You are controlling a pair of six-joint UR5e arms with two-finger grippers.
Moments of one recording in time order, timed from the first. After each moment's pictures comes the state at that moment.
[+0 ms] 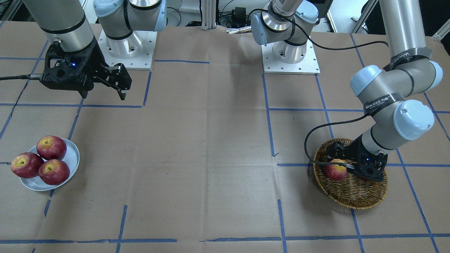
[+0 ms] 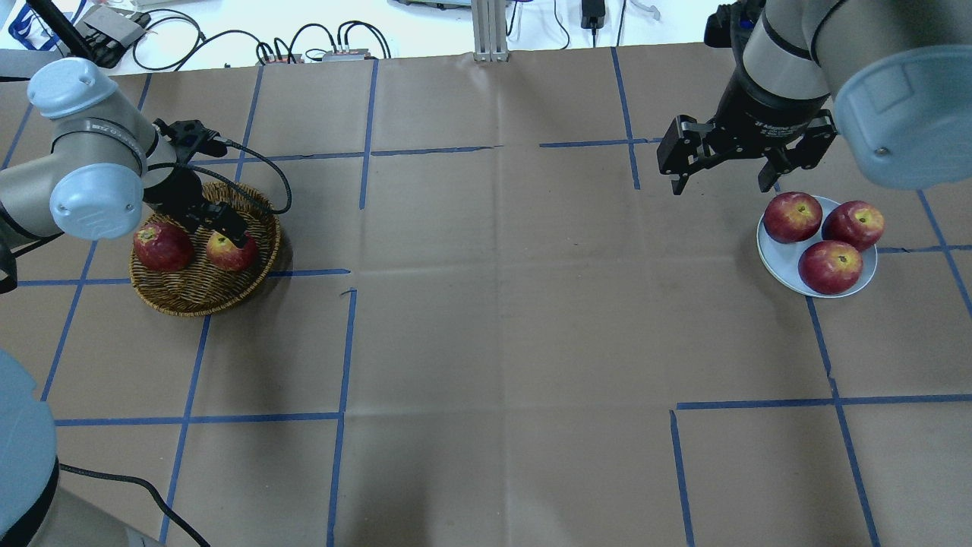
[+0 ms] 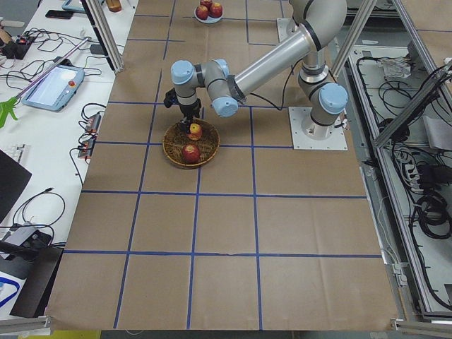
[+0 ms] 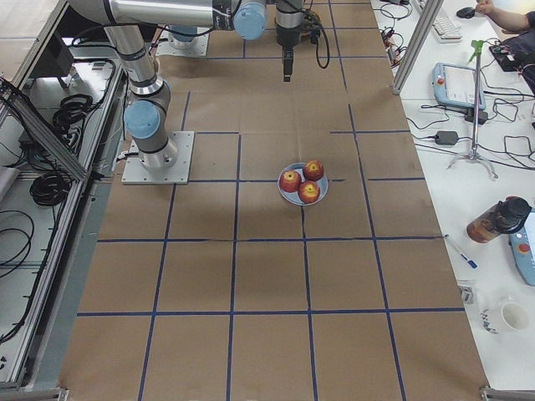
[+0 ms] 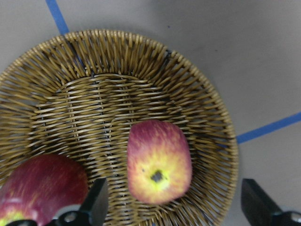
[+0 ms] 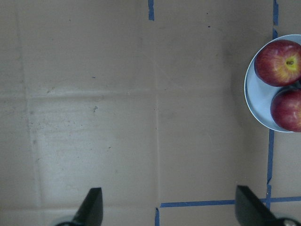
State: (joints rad) left arm -1.23 -1.96 -1.77 -1.03 1.56 0.72; right arm 1.57 -1.58 1.66 -1.67 -1.59 0.02
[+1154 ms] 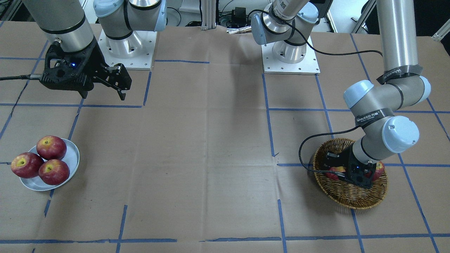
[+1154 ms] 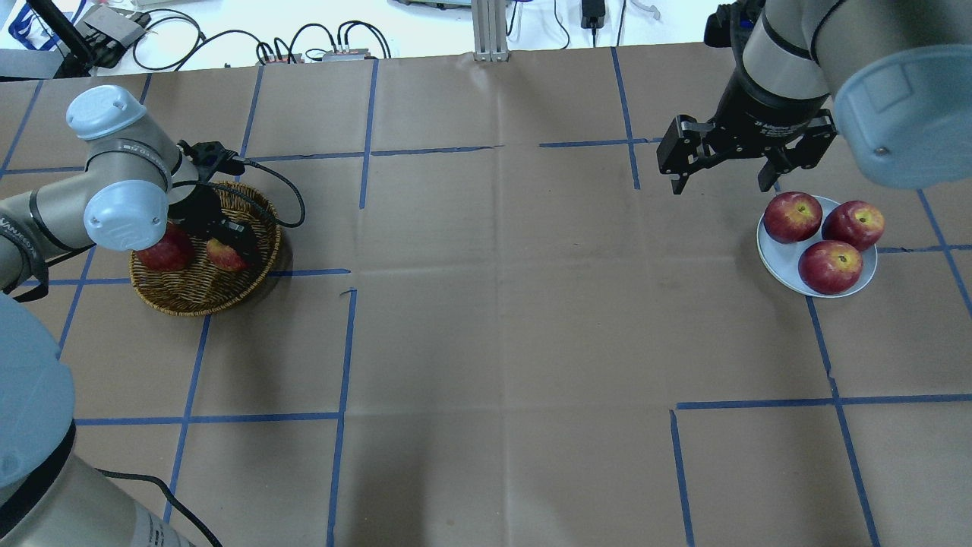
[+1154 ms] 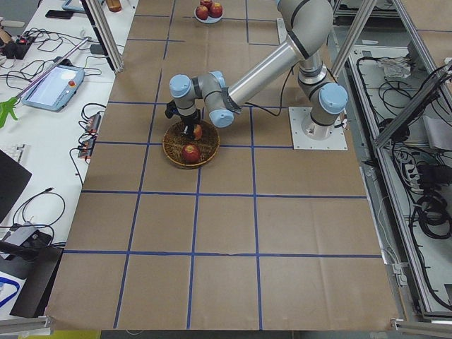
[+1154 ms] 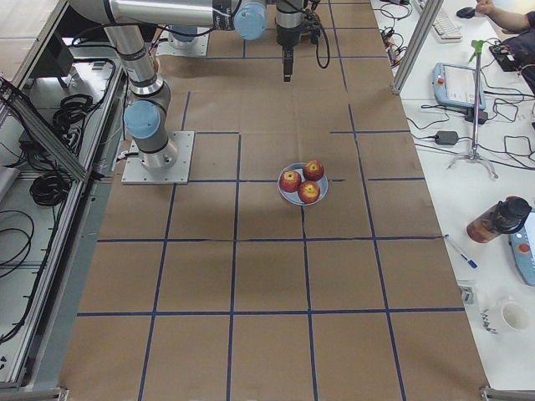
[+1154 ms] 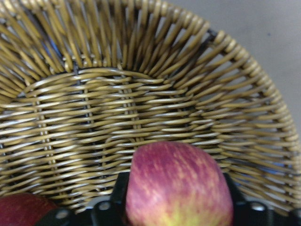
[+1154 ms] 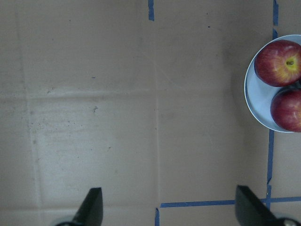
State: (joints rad) left arm -1.24 -2.01 -1.78 -0.99 1.56 0.67; right arm 1.57 -1.58 1.66 -1.67 -1.59 0.02
